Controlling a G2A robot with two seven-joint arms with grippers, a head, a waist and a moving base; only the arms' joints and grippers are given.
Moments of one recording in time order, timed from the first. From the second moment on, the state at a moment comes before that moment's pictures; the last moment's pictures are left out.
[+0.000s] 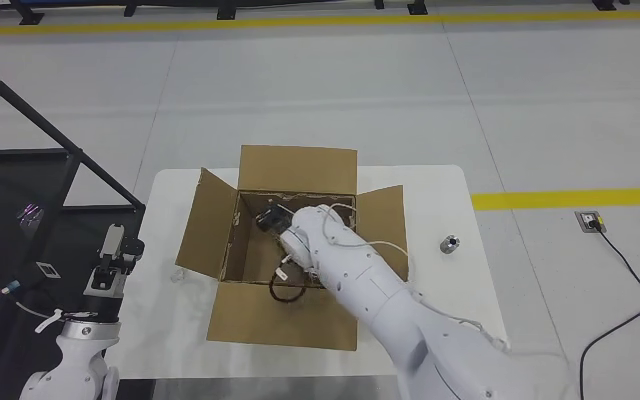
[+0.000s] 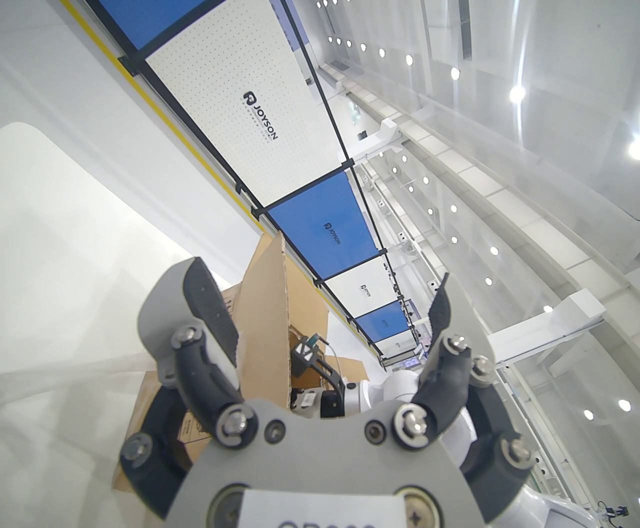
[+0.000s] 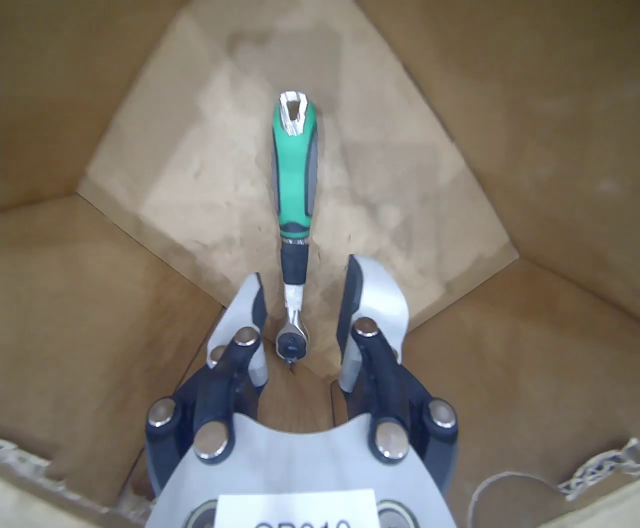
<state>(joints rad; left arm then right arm) 1.49 -1.14 -1.82 -1.83 -0.06 -0.30 -0.10 -0.06 -1.92 0.37 -0.30 -0.71 -0.08 0.89</state>
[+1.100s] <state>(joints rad) 1.49 -1.14 -1.82 -1.83 -0.06 -0.30 -0.10 -0.91 -1.42 1.40 -2.02 -1.66 0.25 1.46</state>
